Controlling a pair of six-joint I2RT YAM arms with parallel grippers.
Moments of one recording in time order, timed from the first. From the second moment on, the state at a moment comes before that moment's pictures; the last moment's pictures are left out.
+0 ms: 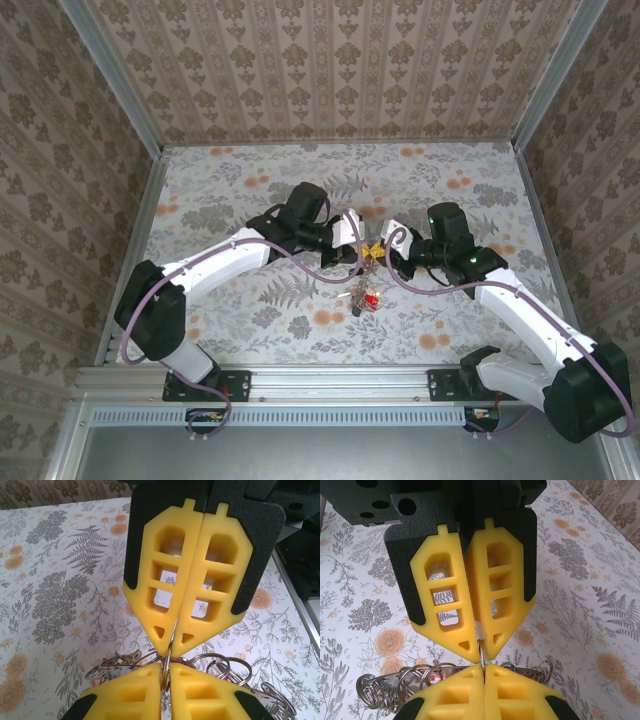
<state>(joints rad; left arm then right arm) -0.80 1.58 1.17 -0.28 0.70 0.60 0.37 1.08 0.77 -0.33 -0.61 -0.61</state>
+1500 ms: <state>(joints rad) -0.75 1.58 1.03 0.00 0.85 0.41 0.36 1.08 0.75 -0.23 -0.65 -0.54</state>
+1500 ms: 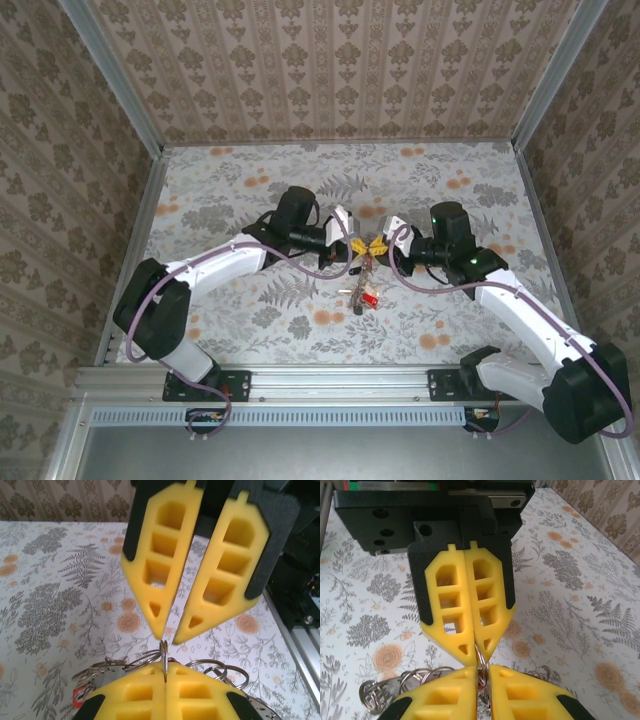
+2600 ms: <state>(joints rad) -0.76 1.55 1.07 -0.09 0.78 0.48 0.34 1.11 0.79 -0.32 -0.68 -0.58</state>
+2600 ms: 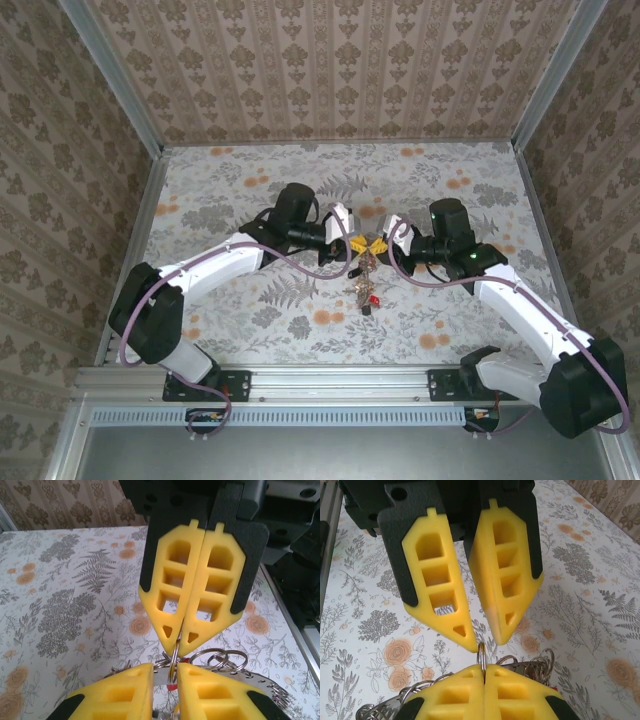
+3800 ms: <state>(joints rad) -0.74 1.57 1.07 -0.02 0.89 0.41 0.35 1.07 0.75 -0.23 -0.66 -0.52</state>
